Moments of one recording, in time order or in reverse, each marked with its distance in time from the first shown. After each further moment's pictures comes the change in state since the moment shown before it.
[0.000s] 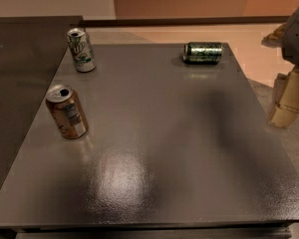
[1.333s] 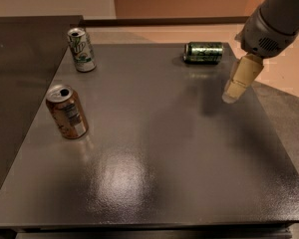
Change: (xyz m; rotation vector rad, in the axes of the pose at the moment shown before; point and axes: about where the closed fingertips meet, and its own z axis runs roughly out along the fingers) arm -0.023 -0.093 0.082 0.016 -0.078 0.099
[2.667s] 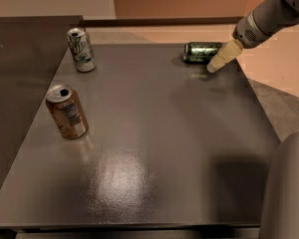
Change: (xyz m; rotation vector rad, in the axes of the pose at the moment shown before) arm -0.005 -0.145 0.098 -0.015 -0.259 0.286
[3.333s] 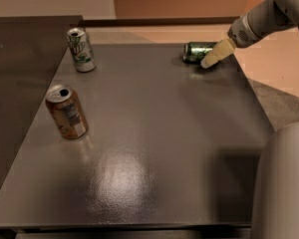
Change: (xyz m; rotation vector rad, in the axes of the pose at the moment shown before) arm -0.013 -0.024 0.023 0.023 -0.092 0.026
